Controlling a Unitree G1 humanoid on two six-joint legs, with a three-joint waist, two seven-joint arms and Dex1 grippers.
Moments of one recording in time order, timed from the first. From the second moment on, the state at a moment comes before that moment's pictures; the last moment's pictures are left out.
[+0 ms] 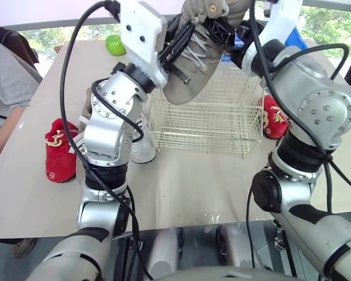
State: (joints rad) left arm -0.82 0.35 0.01 -0.25 -0.22 0.30 -0.42; right arm -1.13 0.03 -0.28 -0.34 0.49 1.21 -0.08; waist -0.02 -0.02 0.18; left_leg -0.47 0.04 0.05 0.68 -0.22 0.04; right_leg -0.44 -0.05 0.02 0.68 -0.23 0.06
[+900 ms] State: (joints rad) left arm -0.52 0.45 0.27 -0.54 -1.00 0.74 -0.39; right arm -1.27 -0.36 -0.27 -0.01 0.49 0.85 0.21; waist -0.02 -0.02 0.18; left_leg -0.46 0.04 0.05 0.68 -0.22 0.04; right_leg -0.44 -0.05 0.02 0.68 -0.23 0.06
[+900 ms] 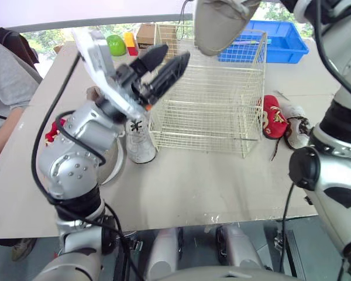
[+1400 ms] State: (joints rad) left arm -0.25 0.54 0.28 -0.69 -1.09 0.72 -0.40; right arm -1.03 -0.41 -0.09 0.00 0.35 0.66 0.38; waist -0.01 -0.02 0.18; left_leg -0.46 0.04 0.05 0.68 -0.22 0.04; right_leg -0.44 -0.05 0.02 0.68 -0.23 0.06
